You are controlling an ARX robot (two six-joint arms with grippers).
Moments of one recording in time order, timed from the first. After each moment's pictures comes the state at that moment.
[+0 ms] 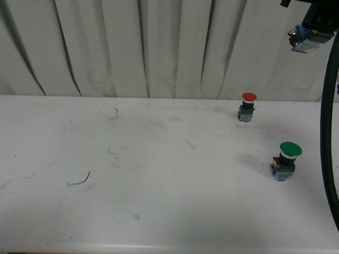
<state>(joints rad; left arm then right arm) 0.00 0.01 0.01 0.00 0.00 -0.02 0.22 1.74 0.82 1.06 0.31 0.11</state>
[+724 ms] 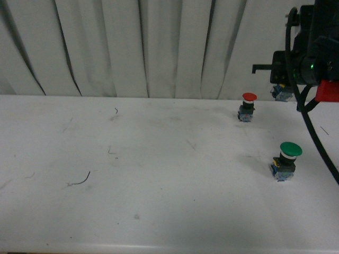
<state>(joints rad) 0.00 0.01 0.01 0.00 0.00 -0.02 0.11 2.22 1.42 0.50 0.29 0.04</state>
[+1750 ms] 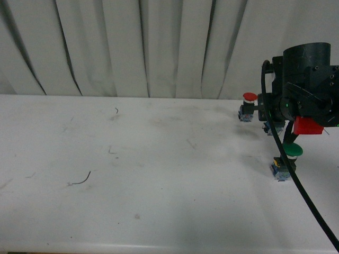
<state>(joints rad) 0.00 0.01 0.01 0.00 0.00 -0.01 0.11 2.41 1.51 0.43 0.31 -0.04</state>
